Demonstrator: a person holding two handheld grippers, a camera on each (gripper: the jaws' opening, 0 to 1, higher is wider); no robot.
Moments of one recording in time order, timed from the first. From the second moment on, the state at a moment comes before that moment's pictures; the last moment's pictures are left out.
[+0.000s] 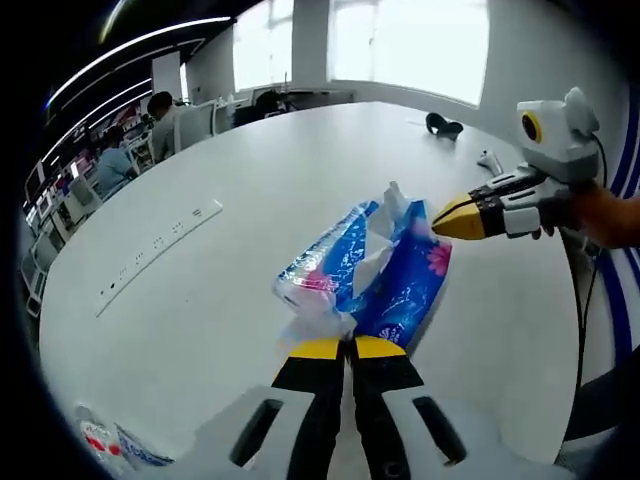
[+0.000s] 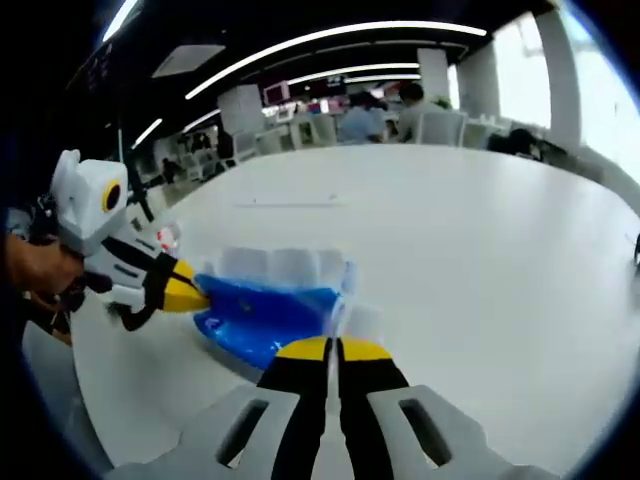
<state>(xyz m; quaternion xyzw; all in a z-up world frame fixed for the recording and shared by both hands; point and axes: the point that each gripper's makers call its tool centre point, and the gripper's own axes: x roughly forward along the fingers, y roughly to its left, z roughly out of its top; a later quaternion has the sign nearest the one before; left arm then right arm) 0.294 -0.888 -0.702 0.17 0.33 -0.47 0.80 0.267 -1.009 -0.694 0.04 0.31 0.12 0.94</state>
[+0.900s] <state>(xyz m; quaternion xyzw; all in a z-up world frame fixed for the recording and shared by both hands) 0.308 -0.922 -0.723 0.18 0.34 -0.48 0.79 0.282 -1.043 -0.717 0.04 0.29 0.10 0.95</state>
